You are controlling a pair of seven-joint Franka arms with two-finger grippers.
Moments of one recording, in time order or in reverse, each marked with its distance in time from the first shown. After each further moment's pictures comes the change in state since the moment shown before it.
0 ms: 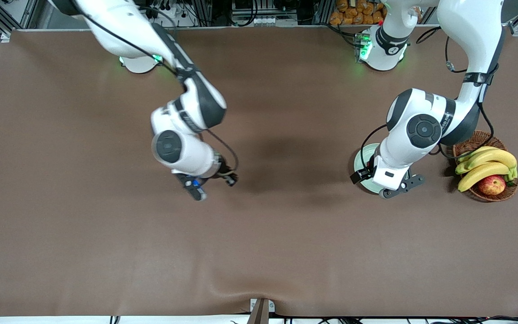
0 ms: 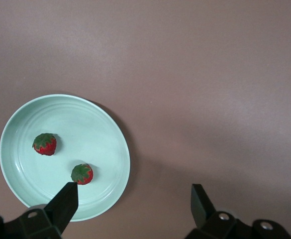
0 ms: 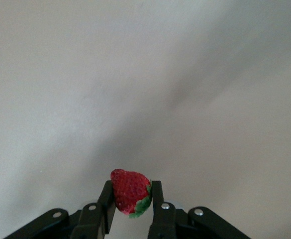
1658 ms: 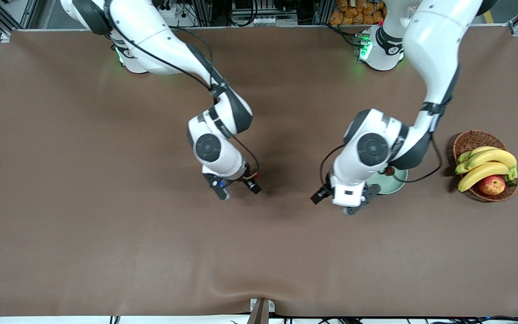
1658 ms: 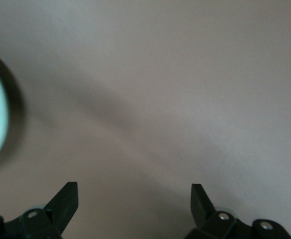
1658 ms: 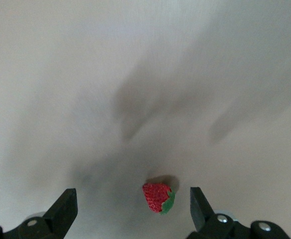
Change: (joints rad) left arm -0.195 0.289 -0.007 0.342 -0.002 0.001 -0.423; right arm 0.035 0.119 -0.030 0.090 -0.016 0.037 0.095
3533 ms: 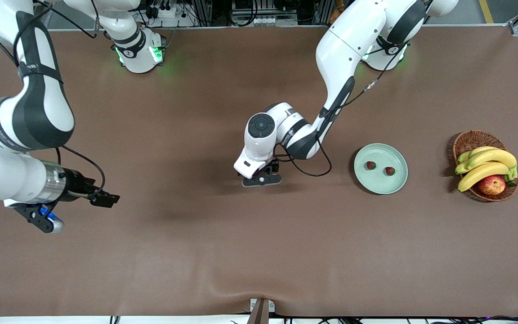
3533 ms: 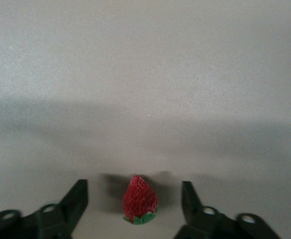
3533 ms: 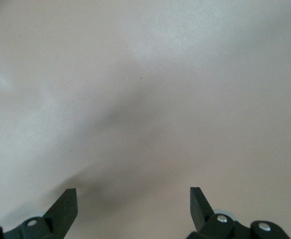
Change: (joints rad) left arm -0.480 0.277 0.188 0.216 0.014 0.133 0.221; right arm -0.676 -0.272 0.209 0.163 -0.258 -0.605 -0.766
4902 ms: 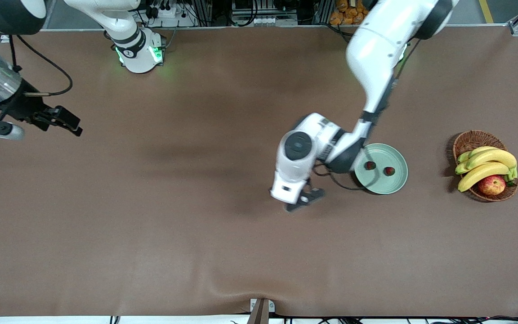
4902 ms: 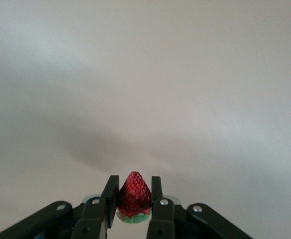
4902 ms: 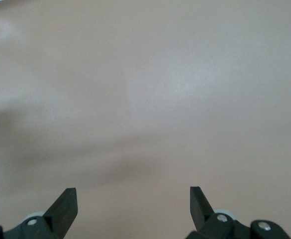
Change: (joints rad) left arm 0.224 -0.140 0.015 0.012 0.000 -0.195 -0.128; right arm -0.012 -0.602 -0.087 -0.568 -0.026 0.165 -0.370
